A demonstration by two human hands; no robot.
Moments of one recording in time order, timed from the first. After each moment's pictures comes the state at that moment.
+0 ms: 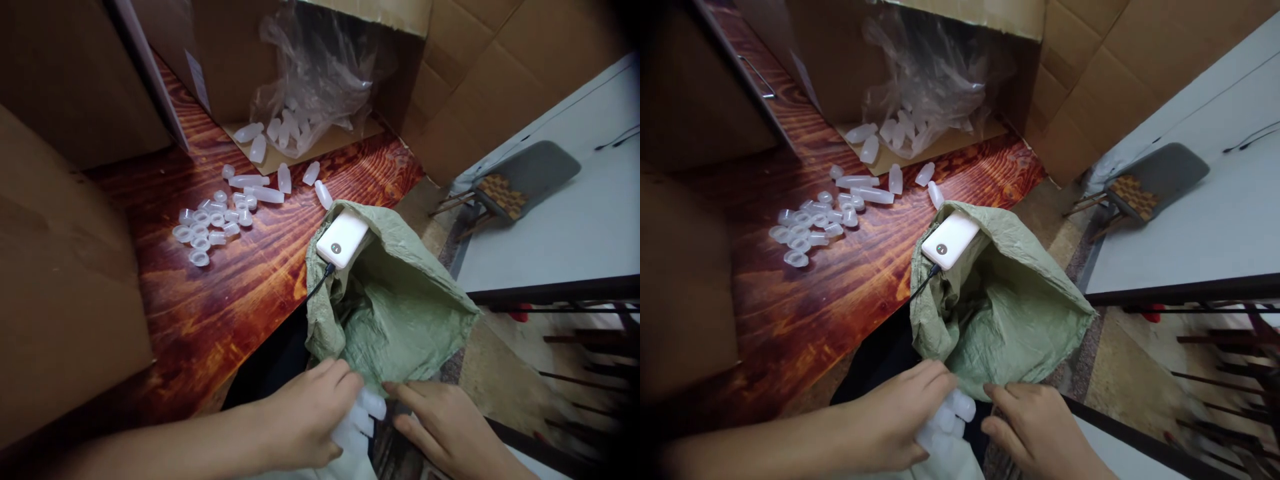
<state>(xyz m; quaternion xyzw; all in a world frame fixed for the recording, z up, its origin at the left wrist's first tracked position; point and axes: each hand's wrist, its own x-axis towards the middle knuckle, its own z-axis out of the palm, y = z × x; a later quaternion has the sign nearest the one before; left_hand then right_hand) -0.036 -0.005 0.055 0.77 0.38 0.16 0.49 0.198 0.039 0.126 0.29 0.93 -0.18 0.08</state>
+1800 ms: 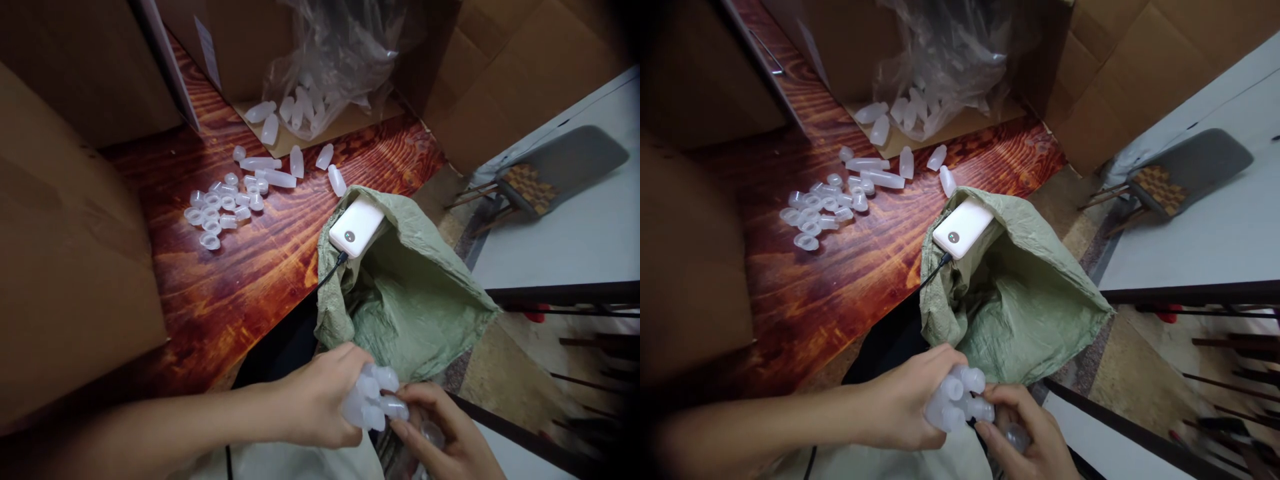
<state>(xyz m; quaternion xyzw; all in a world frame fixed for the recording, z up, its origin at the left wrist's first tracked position) -0.038 -0.005 0.059 0.62 0.40 0.25 0.62 0.201 -0.002 0.099 0.53 0.72 -0.44 -0.07</state>
